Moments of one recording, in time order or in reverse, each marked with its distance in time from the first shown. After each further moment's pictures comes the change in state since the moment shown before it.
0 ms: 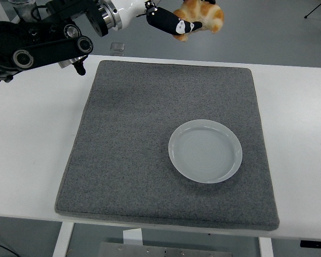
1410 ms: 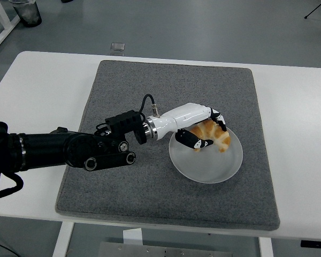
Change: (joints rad) left arm 0.441 -0.322 0.057 0.200 0.384 0.191 -0.019; right arm 0.000 0.000 -0.002 -0.002 -0.001 0.000 0.000
